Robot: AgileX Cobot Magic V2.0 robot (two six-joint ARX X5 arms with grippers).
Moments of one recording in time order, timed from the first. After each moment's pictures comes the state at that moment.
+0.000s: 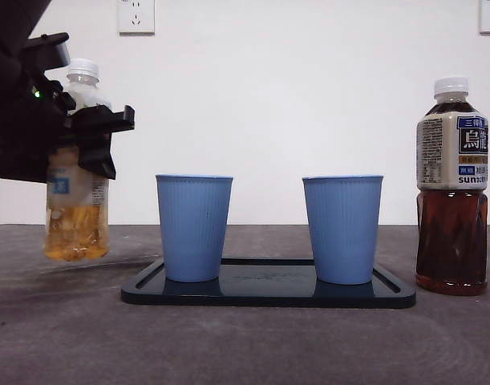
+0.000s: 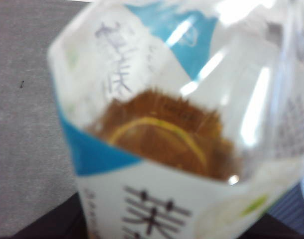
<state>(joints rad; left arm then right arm) -0.44 1.37 0.61 0.35 -0.27 -0.26 0.40 0.46 0.91 -0.85 -0.13 0.40</state>
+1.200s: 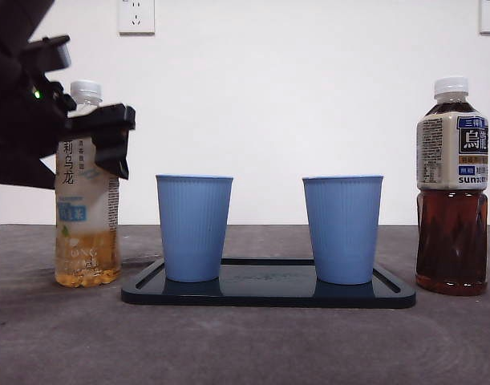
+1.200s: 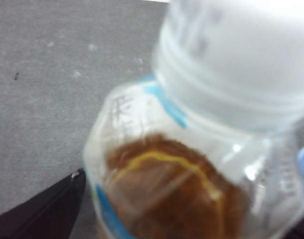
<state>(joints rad) -0.44 1.33 0.61 0.30 -0.26 -0.28 0.40 0.46 0.91 -0.86 -0.13 0.41</state>
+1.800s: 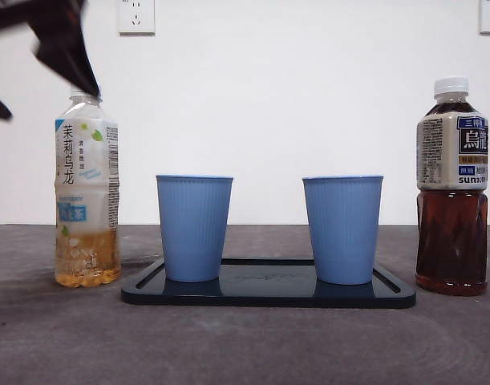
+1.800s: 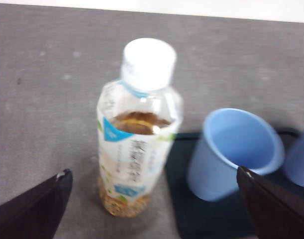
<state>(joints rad) -0.54 0.80 0.63 -0.24 -0.20 -0.28 0.40 0.46 0.91 -0.86 -0.15 0.41</state>
